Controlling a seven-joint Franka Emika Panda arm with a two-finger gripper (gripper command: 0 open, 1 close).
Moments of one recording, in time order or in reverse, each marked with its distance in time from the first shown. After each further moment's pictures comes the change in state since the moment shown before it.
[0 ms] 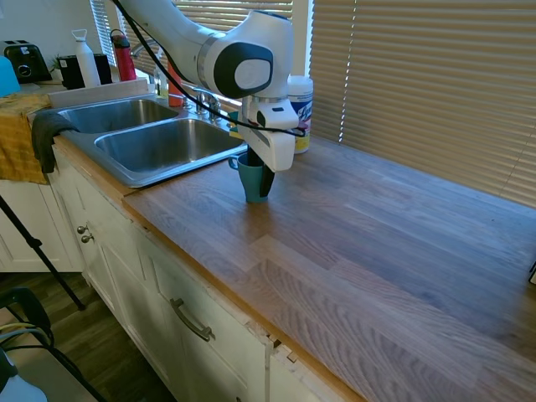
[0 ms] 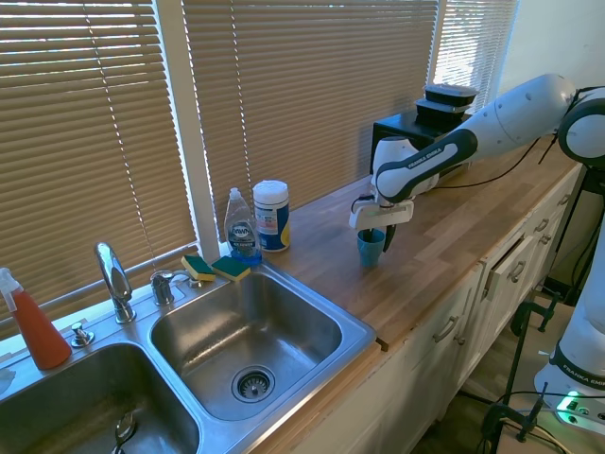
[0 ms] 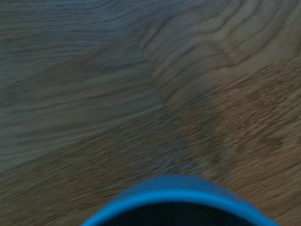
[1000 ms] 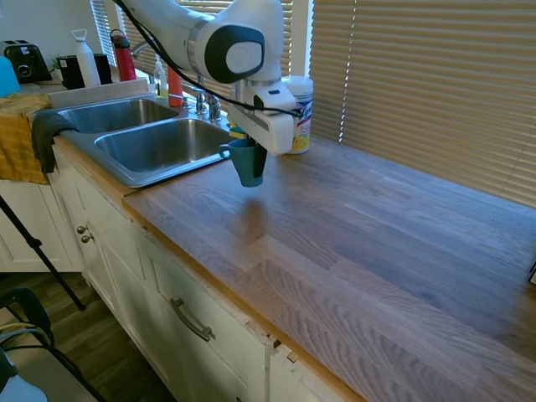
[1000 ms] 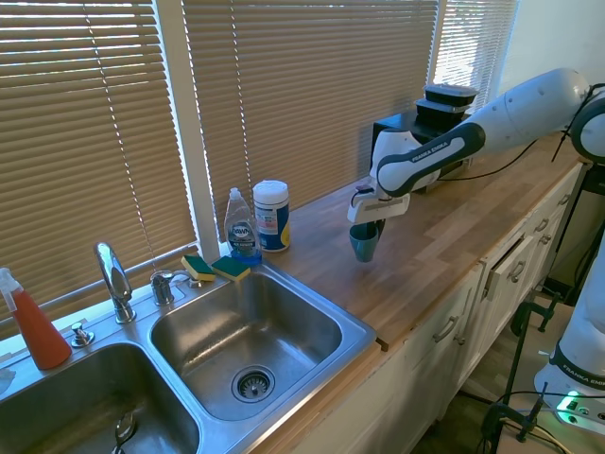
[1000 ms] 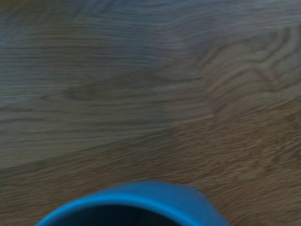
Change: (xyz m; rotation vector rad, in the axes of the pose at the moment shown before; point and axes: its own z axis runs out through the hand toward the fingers) arm -0.038 -0.010 -0.050 0.084 0.031 -0.163
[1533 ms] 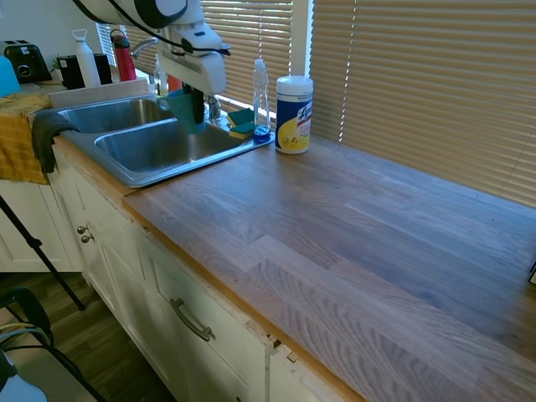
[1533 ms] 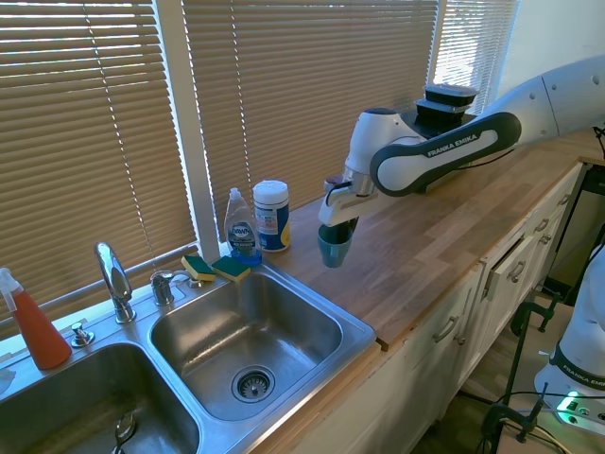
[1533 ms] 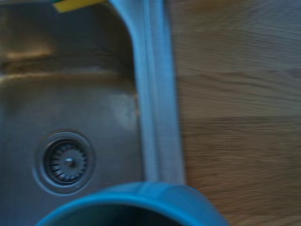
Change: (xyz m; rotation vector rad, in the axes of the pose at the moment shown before) arm -0.189 -0.080 -0.061 0.098 0.007 -0.226
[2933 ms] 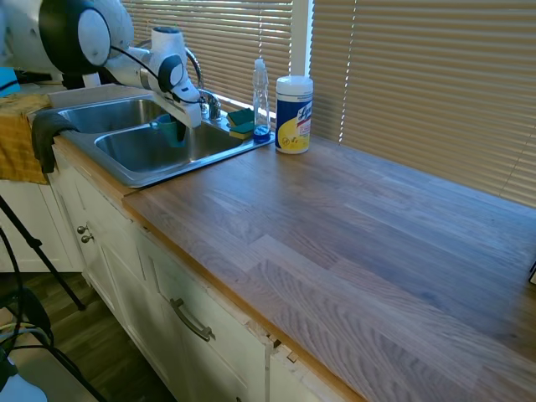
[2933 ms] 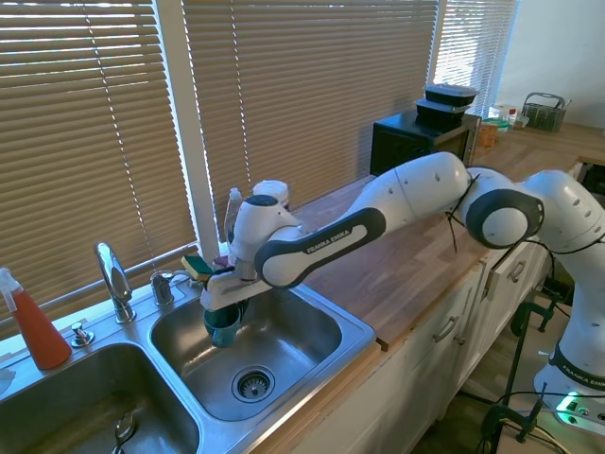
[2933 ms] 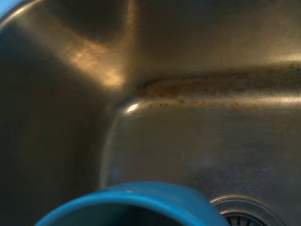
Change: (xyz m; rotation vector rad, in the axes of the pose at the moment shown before) arm -0.066 -0.193 0.219 0.062 -0.100 0.015
